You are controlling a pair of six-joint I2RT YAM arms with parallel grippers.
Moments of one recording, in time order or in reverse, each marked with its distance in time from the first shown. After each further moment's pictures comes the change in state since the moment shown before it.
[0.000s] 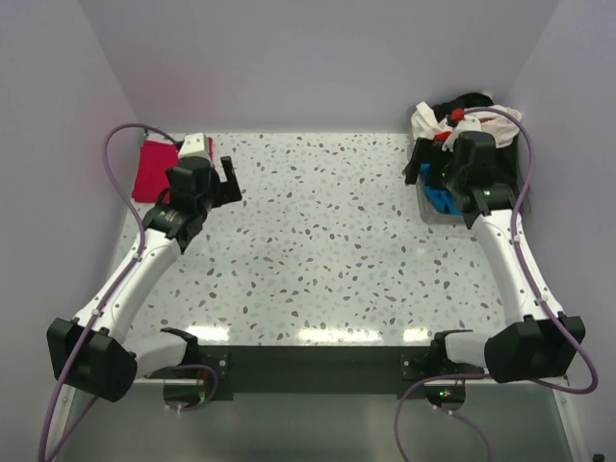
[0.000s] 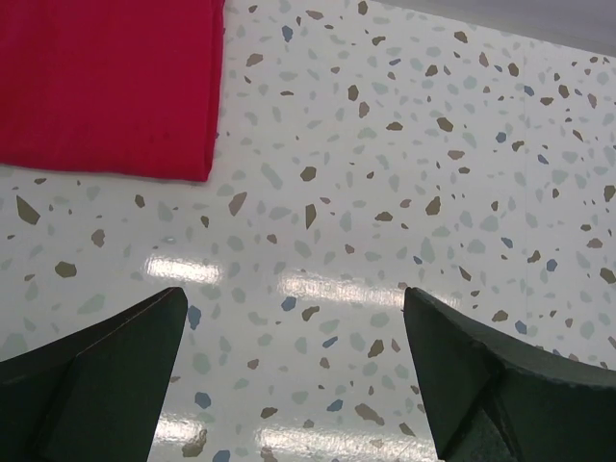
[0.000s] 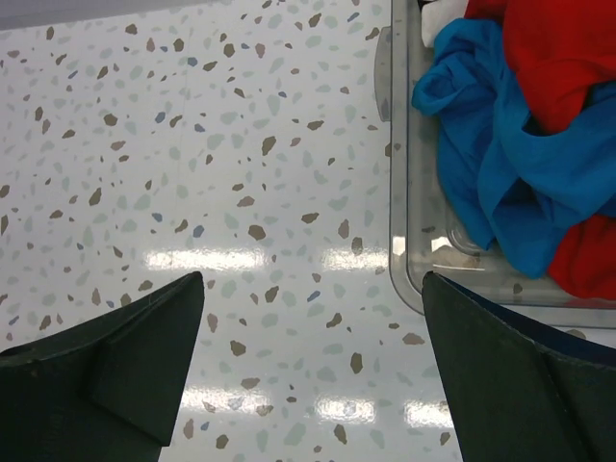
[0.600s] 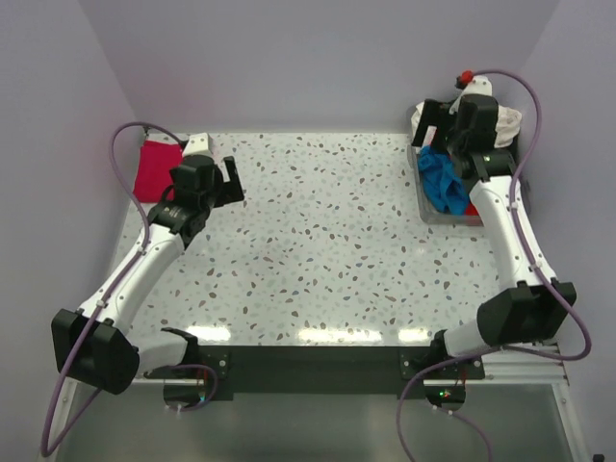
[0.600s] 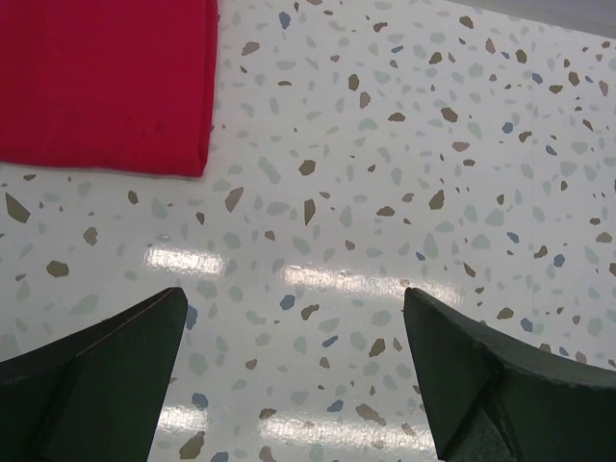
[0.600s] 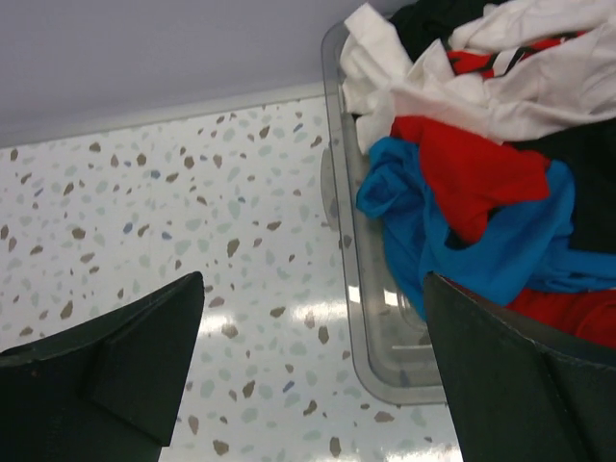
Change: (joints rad) left arm 0.000 0.029 0.008 0.003 0.002 0.000; right arm 0.000 0.144 0.221 0.002 0.137 -0.016
